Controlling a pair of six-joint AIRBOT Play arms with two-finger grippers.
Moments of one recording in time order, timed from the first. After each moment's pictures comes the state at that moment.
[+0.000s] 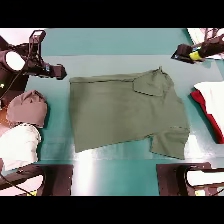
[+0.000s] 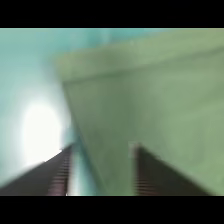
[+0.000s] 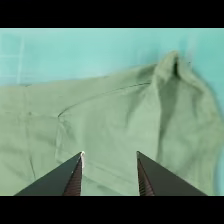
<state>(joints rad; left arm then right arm) -0.12 -1.29 1.35 1.41 -0.99 -1.49 -0.10 -1.52 1.76 -1.20 1.24 1.54</state>
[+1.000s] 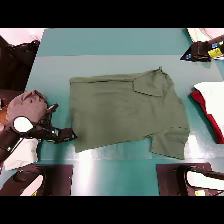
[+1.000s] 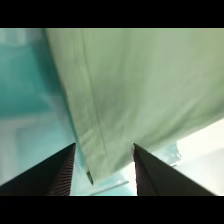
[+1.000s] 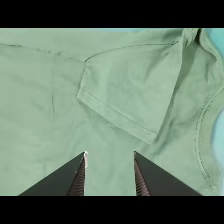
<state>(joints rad) -0.12 -0.80 0.43 1.00 -1.11 -1.57 -0.08 -1.37 1.81 -1.20 1.50 1.45</state>
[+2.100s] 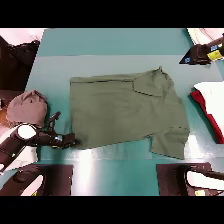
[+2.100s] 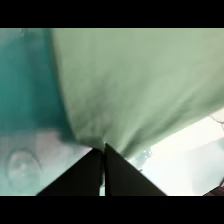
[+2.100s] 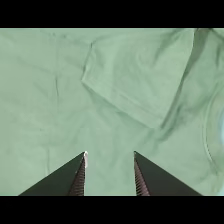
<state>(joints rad) -0.12 -0.79 0.33 0.86 -1.06 -1.52 -0.09 -1.37 1.81 -1.20 1.57 1.45</state>
